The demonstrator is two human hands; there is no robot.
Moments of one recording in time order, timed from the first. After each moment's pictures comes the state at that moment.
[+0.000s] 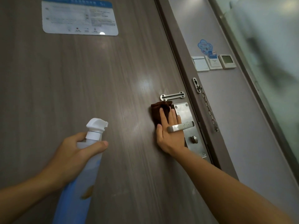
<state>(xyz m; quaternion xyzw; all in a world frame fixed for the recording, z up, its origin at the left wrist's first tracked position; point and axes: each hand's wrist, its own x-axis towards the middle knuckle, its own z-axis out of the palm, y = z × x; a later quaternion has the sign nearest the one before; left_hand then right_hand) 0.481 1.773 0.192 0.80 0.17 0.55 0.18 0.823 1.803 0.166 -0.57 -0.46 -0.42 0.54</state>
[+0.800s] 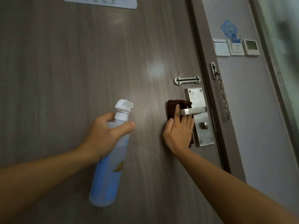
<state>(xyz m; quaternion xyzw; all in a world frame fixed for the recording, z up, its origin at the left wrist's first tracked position) 0.511 1.772 0.162 0.79 0.14 0.56 0.21 0.789 1.810 0.114 -0.62 -0.37 -0.36 0.59</state>
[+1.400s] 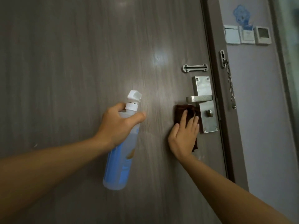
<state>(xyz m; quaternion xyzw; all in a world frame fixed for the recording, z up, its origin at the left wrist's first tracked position) 0.507 1.772 0.144 0.76 0.20 0.59 0.20 0.763 1.812 0.051 -0.64 -0.36 -0.33 0.59</state>
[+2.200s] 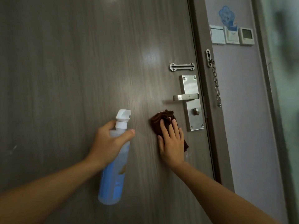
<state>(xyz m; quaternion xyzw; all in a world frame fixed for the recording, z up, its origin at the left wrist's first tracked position) 0.527 1.792 0.088 0.75 0.18 0.58 0.27 0.789 1.808 0.006 -0.59 -0.48 -0.43 0.48</state>
